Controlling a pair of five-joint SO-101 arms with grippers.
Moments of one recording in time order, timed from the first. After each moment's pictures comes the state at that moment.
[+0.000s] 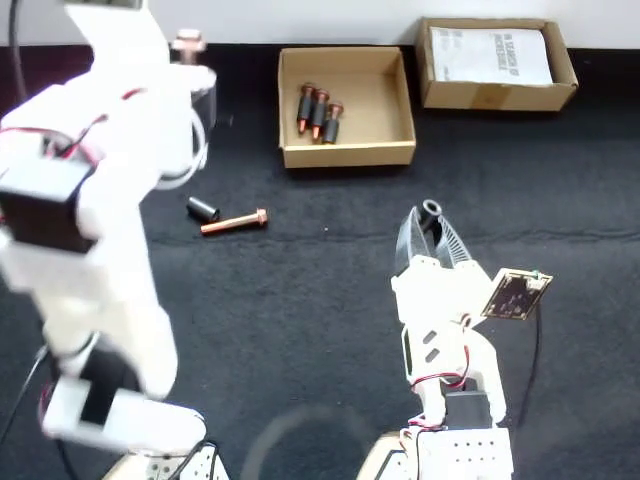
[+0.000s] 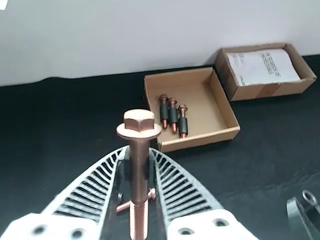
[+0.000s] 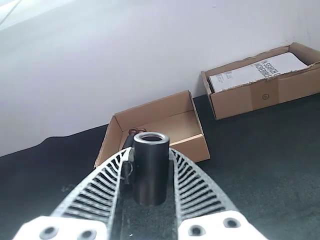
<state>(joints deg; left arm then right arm) 4.4 -5.2 -58.5 101.3 5.9 -9.4 -94.8 96.0 9.1 -20.3</state>
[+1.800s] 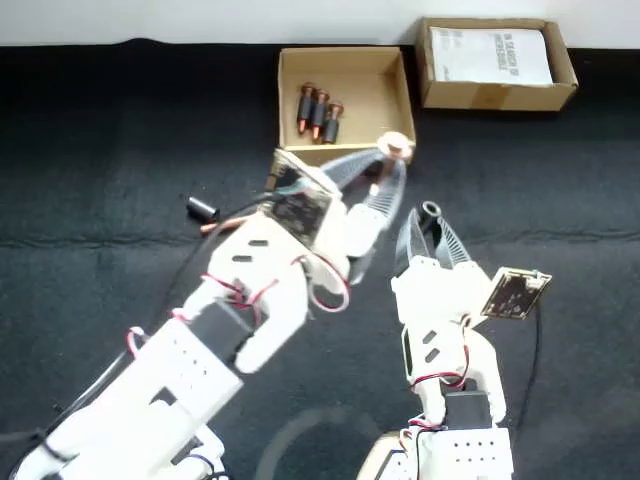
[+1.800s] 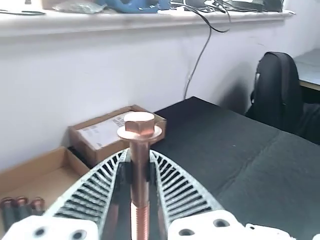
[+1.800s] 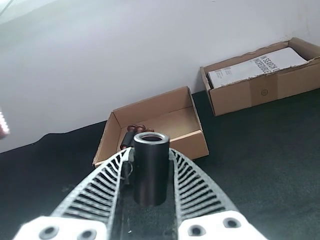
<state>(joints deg) 37.1 -44.4 47.3 3.5 5.7 -9.9 -94.8 96.0 10.4 -20.3</state>
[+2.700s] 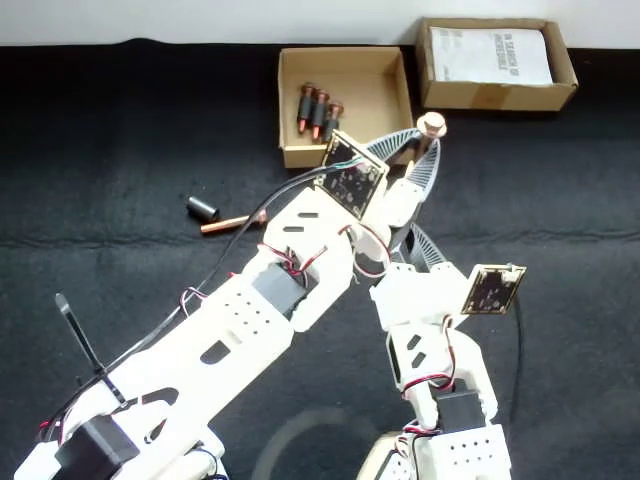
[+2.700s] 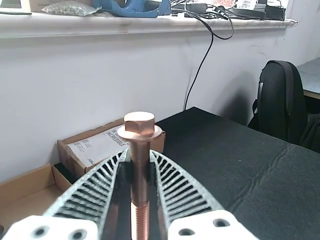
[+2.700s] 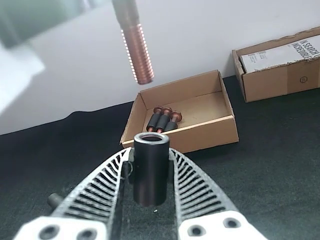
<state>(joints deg) 37.1 -23.6 40.0 -12.3 5.7 -16.3 -94.8 96.0 11.6 -20.3</state>
